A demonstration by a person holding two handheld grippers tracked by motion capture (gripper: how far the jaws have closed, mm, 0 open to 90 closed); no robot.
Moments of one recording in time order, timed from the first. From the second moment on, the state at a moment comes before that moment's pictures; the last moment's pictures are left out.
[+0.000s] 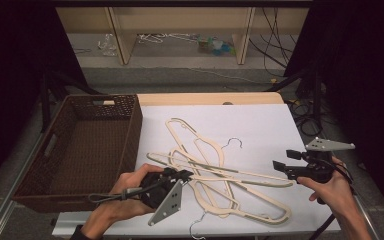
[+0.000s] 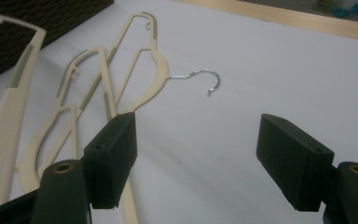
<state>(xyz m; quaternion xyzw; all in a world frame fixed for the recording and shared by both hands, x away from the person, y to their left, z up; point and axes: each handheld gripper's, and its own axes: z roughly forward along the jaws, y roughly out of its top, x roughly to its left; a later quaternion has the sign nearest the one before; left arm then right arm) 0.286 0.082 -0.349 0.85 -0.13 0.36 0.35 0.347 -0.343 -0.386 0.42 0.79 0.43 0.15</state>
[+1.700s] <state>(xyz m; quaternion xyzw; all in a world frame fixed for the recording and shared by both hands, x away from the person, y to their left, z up) 0.317 0.246 -0.225 0.74 0.27 0.12 0.61 0.293 -0.299 -0.429 0.35 0.83 0.41 0.13</state>
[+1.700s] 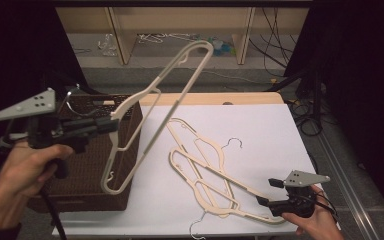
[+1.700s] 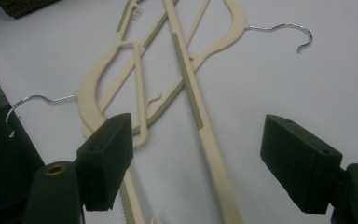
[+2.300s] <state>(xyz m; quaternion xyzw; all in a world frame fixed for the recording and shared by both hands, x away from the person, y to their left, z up) 0.349 0.325 -0.233 0.75 0.32 0.21 0.53 0.293 -0.296 -0.433 0.35 0.84 0.41 0.13</state>
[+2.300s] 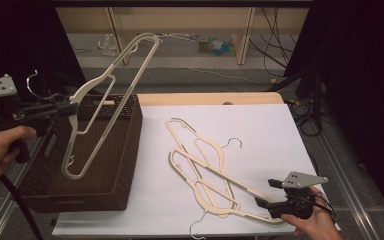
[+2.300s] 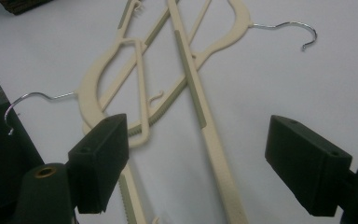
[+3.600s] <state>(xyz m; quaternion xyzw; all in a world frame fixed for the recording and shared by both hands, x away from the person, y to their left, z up) 0.400 0.383 -0.362 0.81 0.42 0.18 0.37 0.292 -0.297 -0.436 0.34 0.84 0.40 0.12</state>
